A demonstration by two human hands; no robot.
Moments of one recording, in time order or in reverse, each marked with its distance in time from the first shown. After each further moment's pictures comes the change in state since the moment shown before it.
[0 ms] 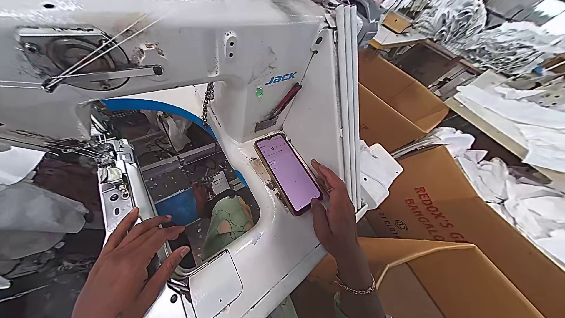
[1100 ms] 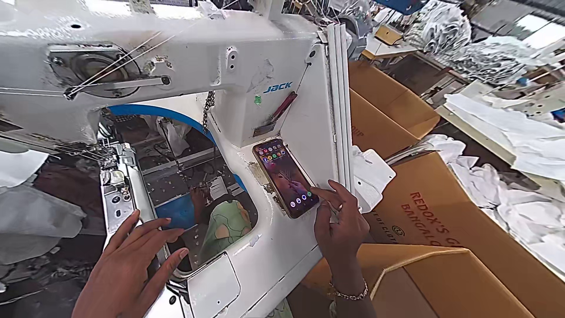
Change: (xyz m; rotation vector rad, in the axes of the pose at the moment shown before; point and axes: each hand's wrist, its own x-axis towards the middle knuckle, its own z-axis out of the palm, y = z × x) left_hand 0.001 0.001 0.001 -0.006 0.017 0.014; right_hand -0.004 -0.009 0.001 -0.217 0.327 -0.018
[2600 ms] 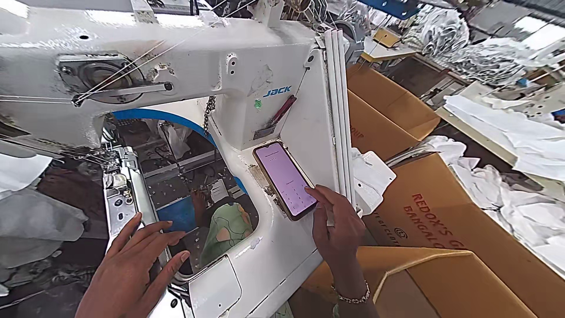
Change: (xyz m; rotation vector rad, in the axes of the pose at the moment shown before) left_hand 0.000 0.000 -0.001 -0.008 -0.018 -0.006; right_hand -0.001 0.002 0.002 0.044 -0.052 -0.063
